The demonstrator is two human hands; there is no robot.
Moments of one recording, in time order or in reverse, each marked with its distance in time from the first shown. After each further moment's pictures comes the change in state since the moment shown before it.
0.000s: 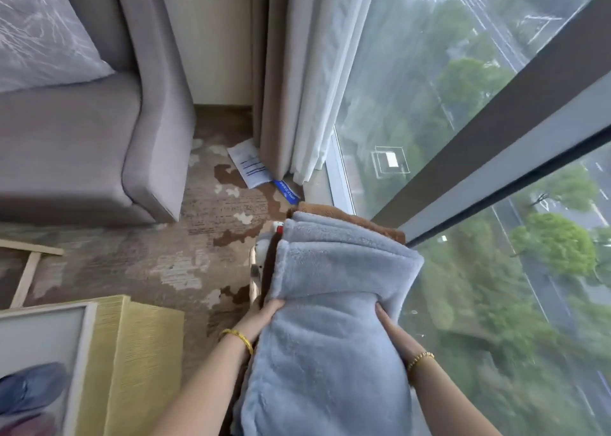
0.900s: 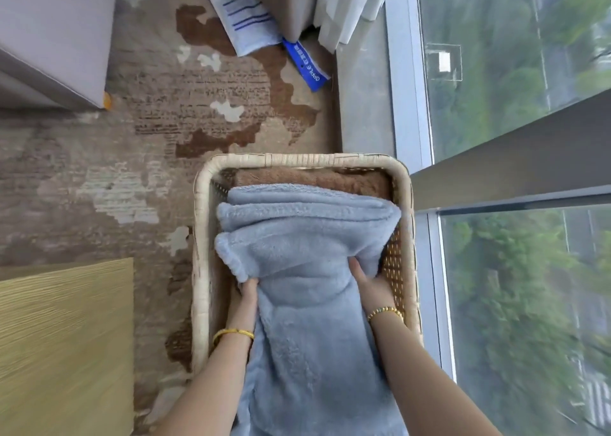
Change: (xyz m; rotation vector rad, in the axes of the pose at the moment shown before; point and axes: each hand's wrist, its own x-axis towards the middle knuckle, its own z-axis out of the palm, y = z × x) left_hand 0.368 -0.177 0.014 -0.197 0.559 -0.178; right_hand 0.410 0.118 0.023 -0.372 0.302 0.089
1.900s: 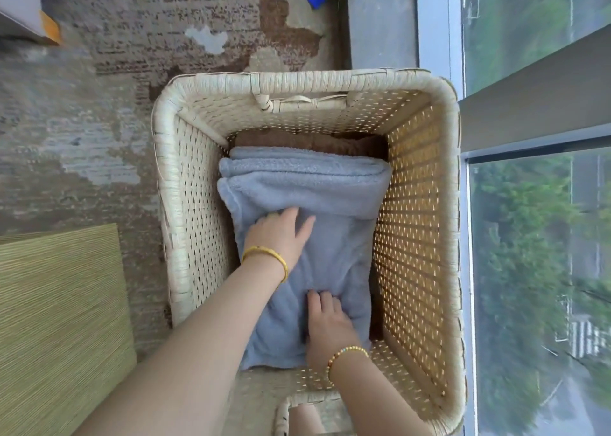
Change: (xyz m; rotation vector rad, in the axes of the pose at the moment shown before) left_hand 0.037 -0.008 0.039 1.154 -0.174 0.625; right_hand -0.040 0.102 0.077 -1.067 -0.378 -0.406
